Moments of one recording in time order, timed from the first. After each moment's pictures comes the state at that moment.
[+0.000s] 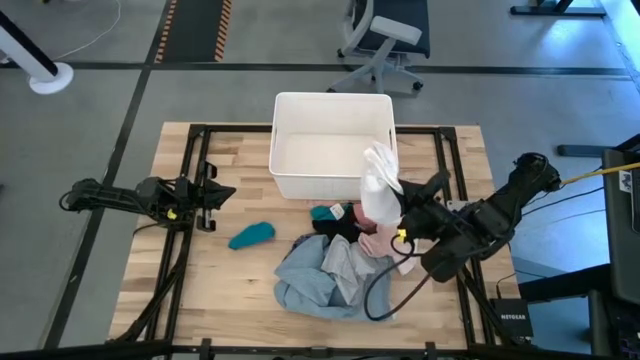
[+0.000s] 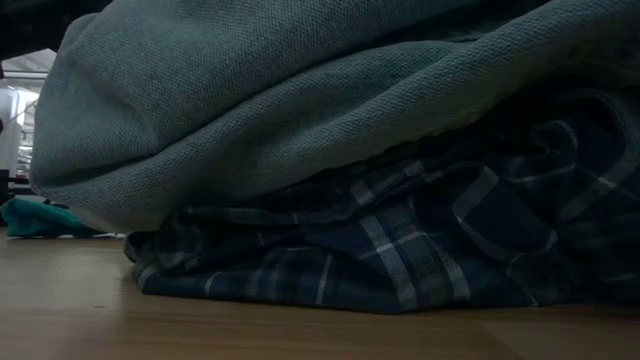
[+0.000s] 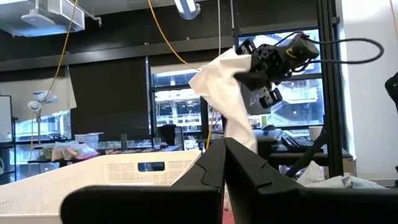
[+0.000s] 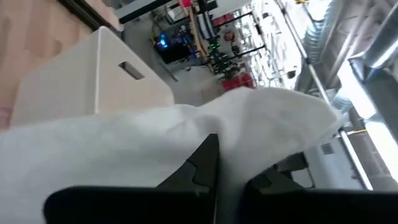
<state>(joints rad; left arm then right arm) -0.13 0.16 0.06 0.51 -0.23 0.16 0.67 1.40 1.59 -1.18 1.39 -0.18</state>
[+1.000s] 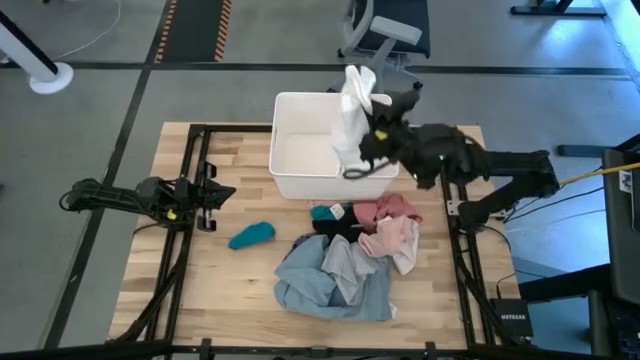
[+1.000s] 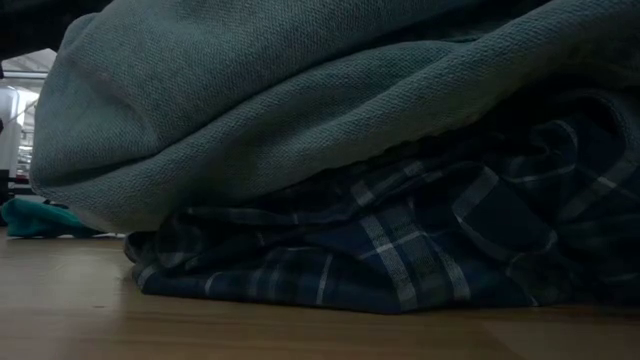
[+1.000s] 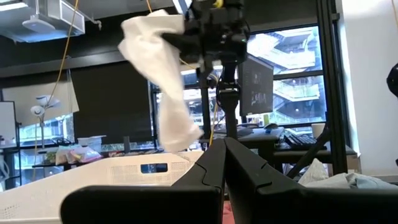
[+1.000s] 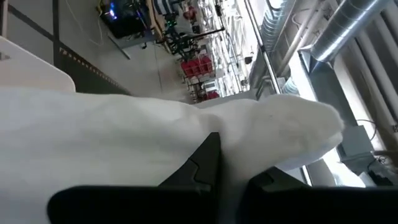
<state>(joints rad) -0.13 0.16 0.06 0.51 -0.23 0.19 0.07 1.39 1.59 -0.17 1.00 -1.32</state>
